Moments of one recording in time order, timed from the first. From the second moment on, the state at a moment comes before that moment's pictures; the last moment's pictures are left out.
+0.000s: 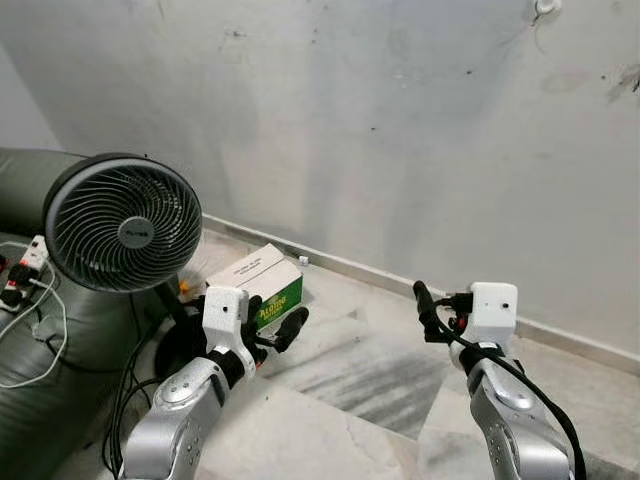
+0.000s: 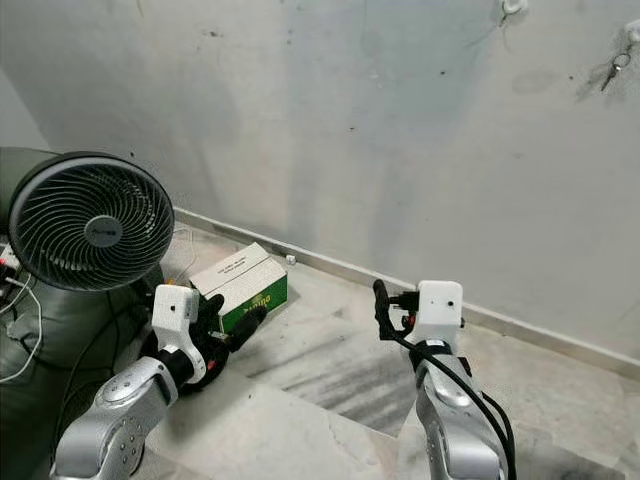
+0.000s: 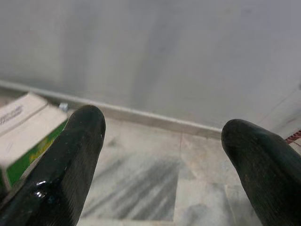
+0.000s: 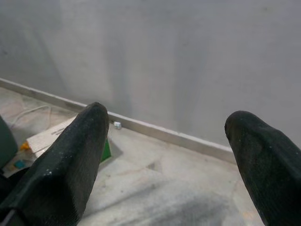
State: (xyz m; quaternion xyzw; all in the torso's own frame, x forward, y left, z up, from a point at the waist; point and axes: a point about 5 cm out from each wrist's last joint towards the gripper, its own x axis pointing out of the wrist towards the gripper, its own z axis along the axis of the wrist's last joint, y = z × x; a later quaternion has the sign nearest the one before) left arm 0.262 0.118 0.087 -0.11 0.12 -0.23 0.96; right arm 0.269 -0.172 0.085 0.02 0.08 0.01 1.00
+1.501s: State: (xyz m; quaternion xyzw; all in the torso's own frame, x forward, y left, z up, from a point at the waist) left arm 0.271 0.108 0.081 -0.10 0.12 -0.25 0.96; right arm 0.269 -0.173 0.083 0.02 0.09 0.00 1.00
